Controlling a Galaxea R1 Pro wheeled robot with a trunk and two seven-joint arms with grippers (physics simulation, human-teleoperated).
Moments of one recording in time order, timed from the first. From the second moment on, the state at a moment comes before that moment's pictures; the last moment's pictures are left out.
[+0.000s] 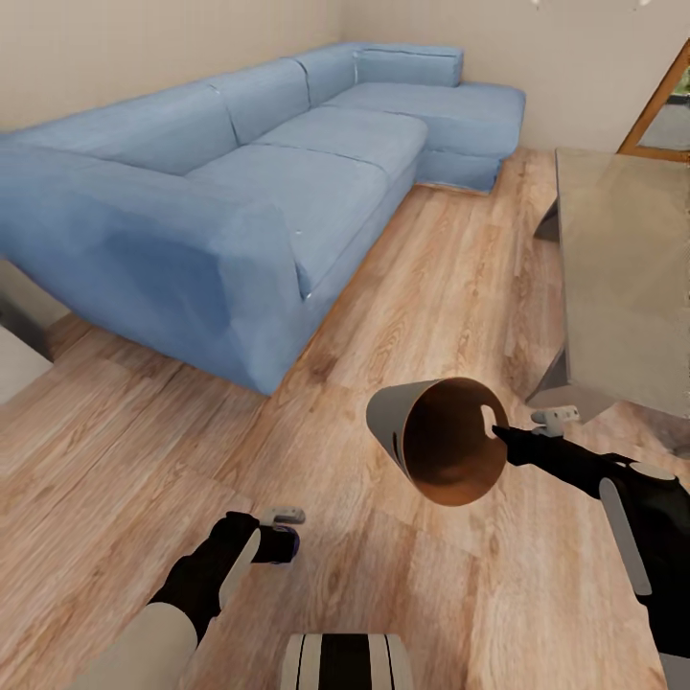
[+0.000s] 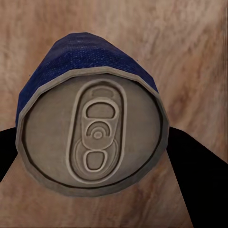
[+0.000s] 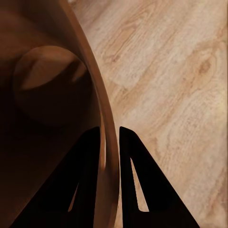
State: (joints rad) left arm -0.62 -0.06 -0.20 -0.73 0.14 0.76 -0.04; right arm -0.47 -0.26 -0.19 -1.58 -0.10 0.74 0.55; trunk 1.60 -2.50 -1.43
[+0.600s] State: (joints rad) left arm -0.62 -0.05 -0.19 -0.92 0.15 0.81 -0.06; right arm -0.47 -0.25 -0.18 -1.58 0.01 0.74 0.55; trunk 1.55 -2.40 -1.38
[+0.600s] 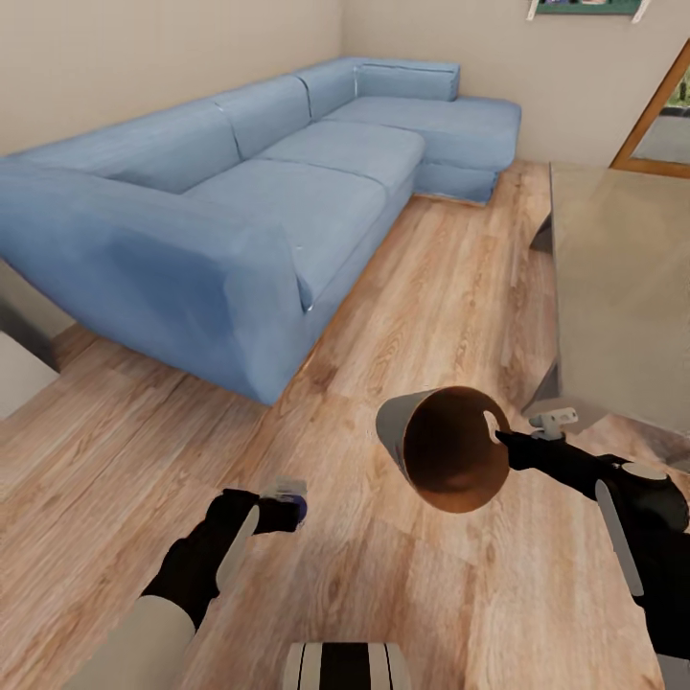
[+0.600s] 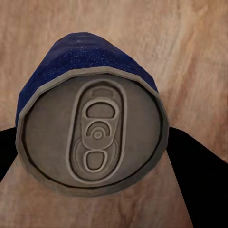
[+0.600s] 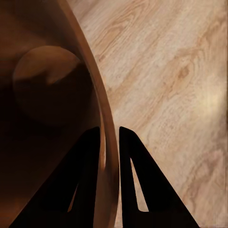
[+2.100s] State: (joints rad) left arm -0.61 0.14 -0.19 -1.42 0.15 1.05 -0.25; right arm -0.47 -0.25 -0.06 -1.58 0.01 0.99 0.55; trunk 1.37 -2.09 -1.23
